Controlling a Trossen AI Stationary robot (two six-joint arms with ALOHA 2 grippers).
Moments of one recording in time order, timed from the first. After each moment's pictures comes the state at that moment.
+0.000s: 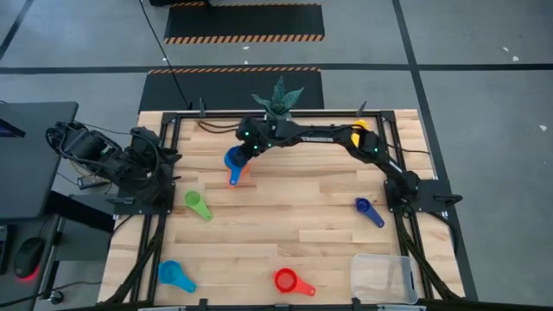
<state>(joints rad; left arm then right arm) -0.57 0.84 1.33 -1.57 -0.82 -1.19 -0.27 2.36 2.05 -0.51 -0.12 0.56</state>
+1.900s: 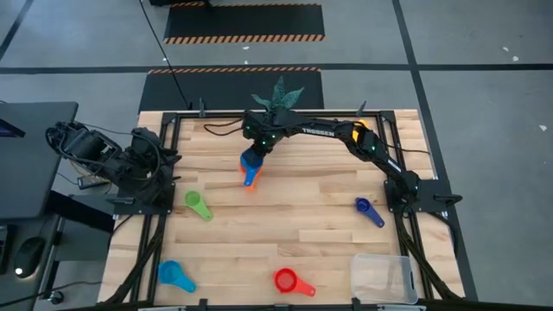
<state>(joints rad) -0.57 0.84 1.33 -1.57 -0.81 -1.13 -0.30 2.38 2.25 -1.02 -0.13 0.45</state>
